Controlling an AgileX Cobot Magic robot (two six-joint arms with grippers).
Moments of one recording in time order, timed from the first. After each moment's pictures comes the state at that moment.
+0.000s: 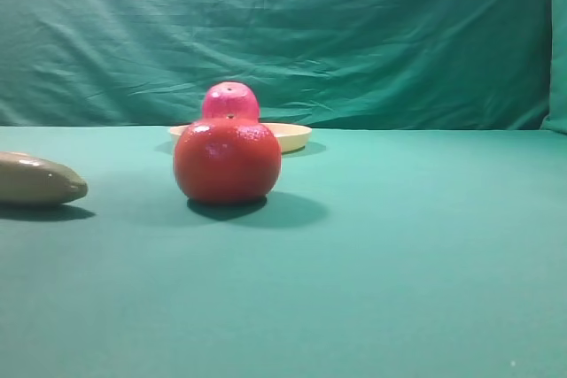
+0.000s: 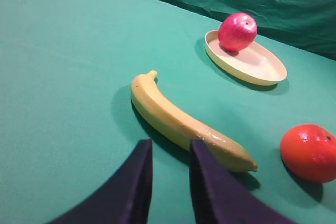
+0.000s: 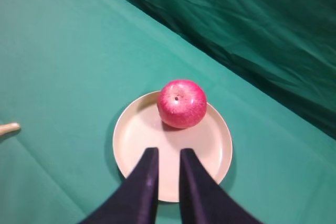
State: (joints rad) left arm 0.02 -0.02 0.02 -0.34 0.34 0.16; right arm 0.53 1.67 -1.70 0.11 0.69 -0.18
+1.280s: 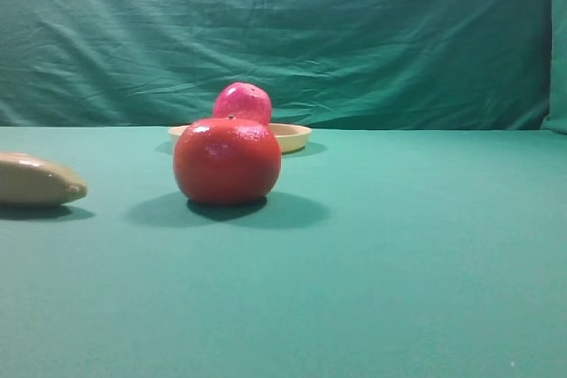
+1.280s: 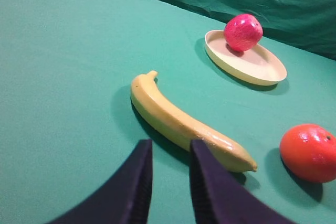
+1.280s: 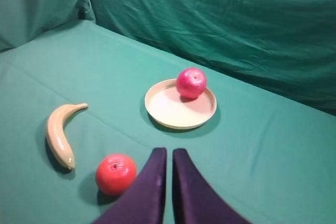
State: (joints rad) left arm 0.02 -0.02 0.02 -0.34 0.34 0.16; right arm 0.53 0.57 -0.95 0.05 0.77 -0.04
